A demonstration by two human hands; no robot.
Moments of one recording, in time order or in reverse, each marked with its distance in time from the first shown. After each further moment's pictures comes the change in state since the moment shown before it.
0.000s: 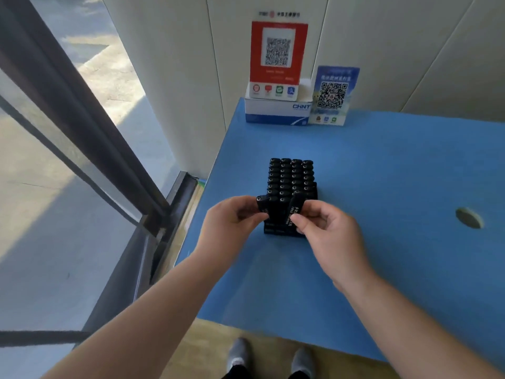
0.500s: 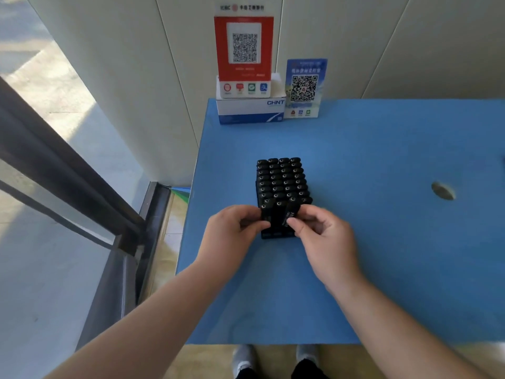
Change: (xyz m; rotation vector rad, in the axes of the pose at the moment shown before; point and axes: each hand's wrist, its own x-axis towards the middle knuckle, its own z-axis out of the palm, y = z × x) left_hand 0.028 -0.025 0.002 0.168 -0.146 0.176; right_hand -0.006 0.020 0.025 0.021 0.266 -0.006
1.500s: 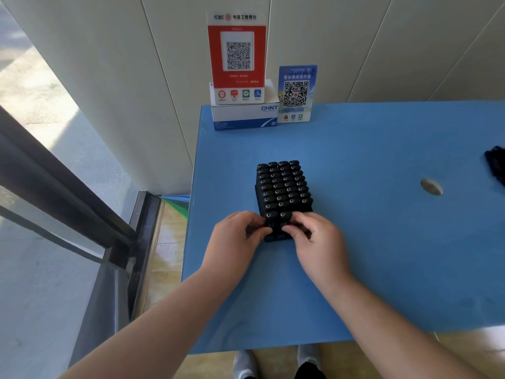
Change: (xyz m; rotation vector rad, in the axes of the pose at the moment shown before) left_hand 0.002 -0.015 0.002 0.041 -0.042 0.076; right_hand -0.001 0.015 0.012 -0.465 0.044 -0.325
